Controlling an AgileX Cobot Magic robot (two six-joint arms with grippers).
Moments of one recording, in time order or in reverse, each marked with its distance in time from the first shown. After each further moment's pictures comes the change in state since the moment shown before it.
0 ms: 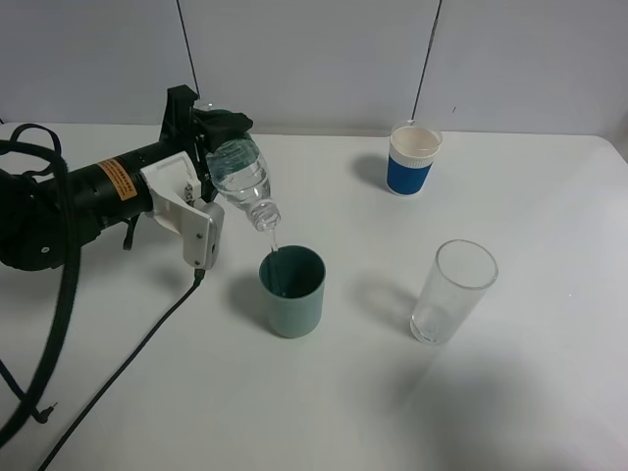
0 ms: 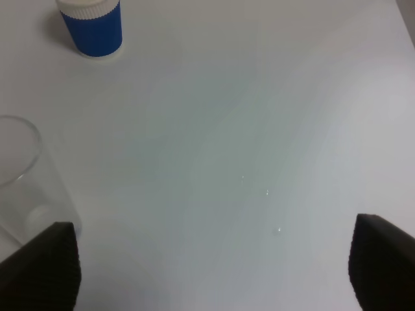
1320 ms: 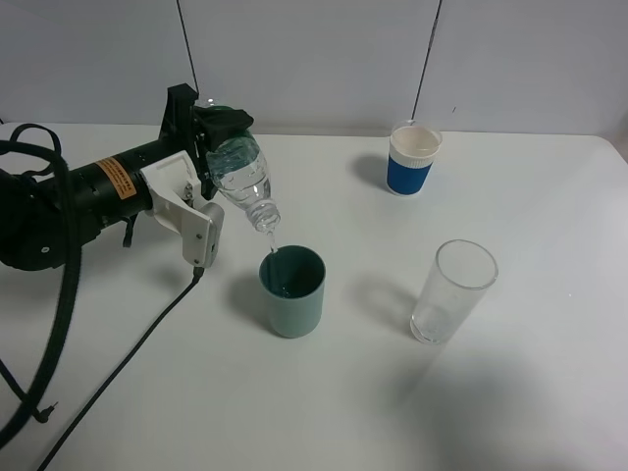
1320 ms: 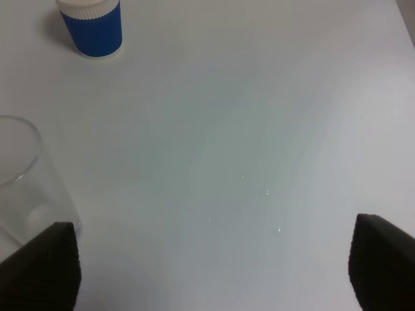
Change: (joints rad) left arm 0.000 0.000 0.000 0.000 -0.018 0.038; right arm 0.000 0.000 0.000 0.000 0.000 0.000
